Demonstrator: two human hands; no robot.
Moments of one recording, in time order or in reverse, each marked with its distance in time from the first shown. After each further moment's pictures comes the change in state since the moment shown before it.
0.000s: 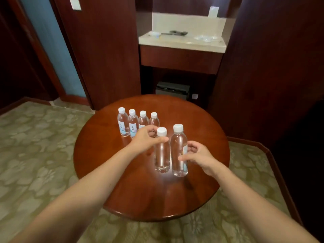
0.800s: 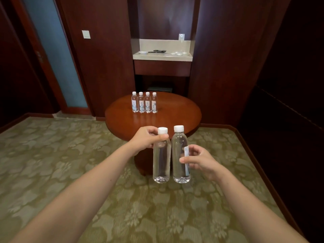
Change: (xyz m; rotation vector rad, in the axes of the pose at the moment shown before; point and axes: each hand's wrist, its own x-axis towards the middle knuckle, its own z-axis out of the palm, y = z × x) left_hand -0.508 0.035 -0.032 0.041 -0.175 0.054; right_hand -0.510 0.100 0.174 0.122 0.093 -0.076
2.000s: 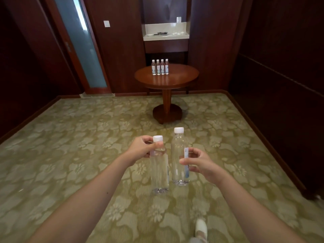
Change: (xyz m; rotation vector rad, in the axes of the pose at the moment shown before) left_hand -0.798 -0.097 -0.049 -0.042 -0.063 -0.142; right_hand -0.711 0.176 0.360 0.071 0.043 0.110
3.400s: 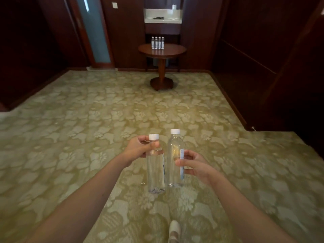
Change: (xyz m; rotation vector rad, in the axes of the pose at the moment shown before) left_hand -0.811 -0.153 0.149 -0.137 -0.078 -0.001; right_hand -0.772 0.292 0.163 0.034 -0.017 0.080
